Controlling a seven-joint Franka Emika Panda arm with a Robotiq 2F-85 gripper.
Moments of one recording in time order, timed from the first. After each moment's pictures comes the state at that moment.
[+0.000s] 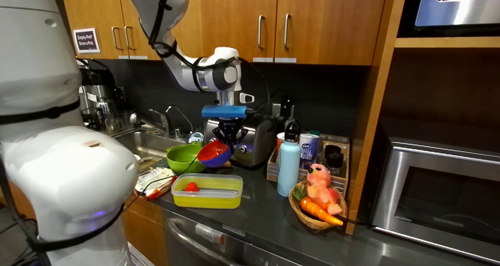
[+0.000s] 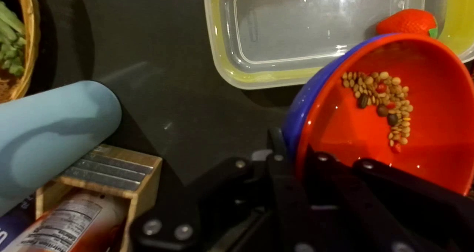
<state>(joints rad) 0.06 -0.11 0.03 -2.47 -0.08 2.34 -0.22</state>
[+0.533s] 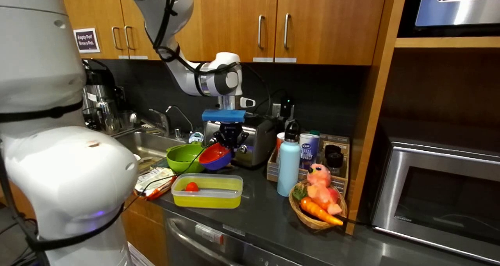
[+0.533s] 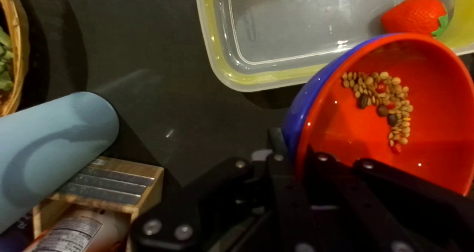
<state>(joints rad) 0.06 -0.06 0.03 -2.46 -0.09 2.37 -0.16</state>
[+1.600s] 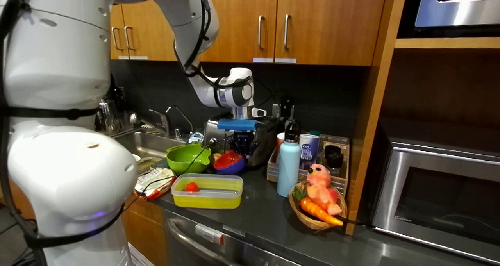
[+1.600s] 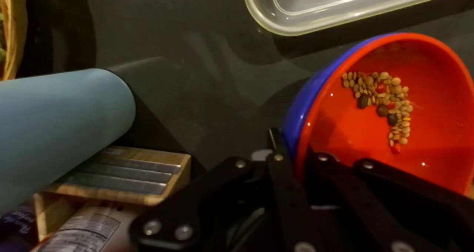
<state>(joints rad) 0.04 0.18 0.02 -2.26 -0.16 2.39 -0.06</state>
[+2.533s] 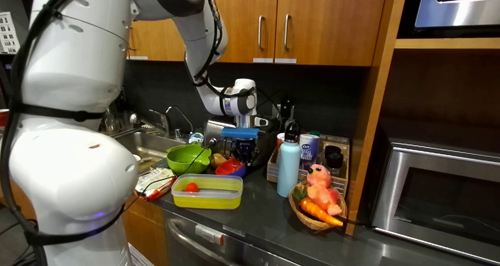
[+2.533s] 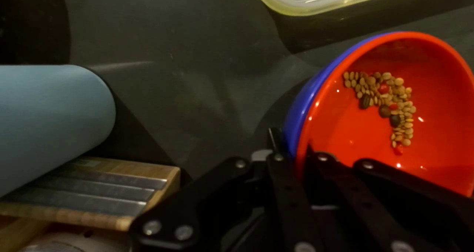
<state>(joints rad) 0.04 0.32 0.02 -2.17 -0.16 2.37 -0.06</state>
